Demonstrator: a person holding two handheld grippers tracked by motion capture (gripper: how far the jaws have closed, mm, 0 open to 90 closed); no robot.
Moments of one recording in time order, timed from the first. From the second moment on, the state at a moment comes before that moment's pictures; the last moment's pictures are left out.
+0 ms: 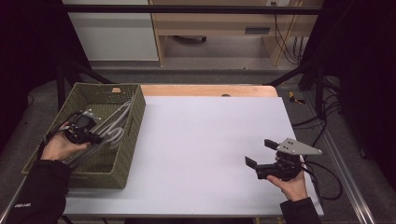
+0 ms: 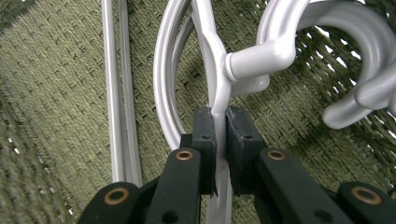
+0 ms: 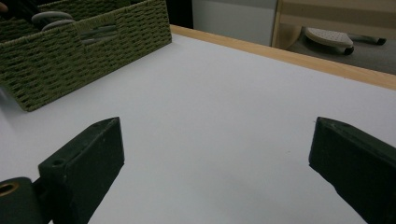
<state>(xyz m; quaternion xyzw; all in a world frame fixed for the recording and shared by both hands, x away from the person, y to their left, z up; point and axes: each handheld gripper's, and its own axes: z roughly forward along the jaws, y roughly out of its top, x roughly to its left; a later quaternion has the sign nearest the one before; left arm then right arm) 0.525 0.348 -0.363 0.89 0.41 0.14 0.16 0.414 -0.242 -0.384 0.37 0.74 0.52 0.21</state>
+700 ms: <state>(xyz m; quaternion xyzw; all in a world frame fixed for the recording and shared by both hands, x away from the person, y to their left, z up) 0.464 0.337 -0.328 0.82 0.39 0.22 0.37 0.414 -0.241 -0.384 0.38 0.74 0.52 0.22</state>
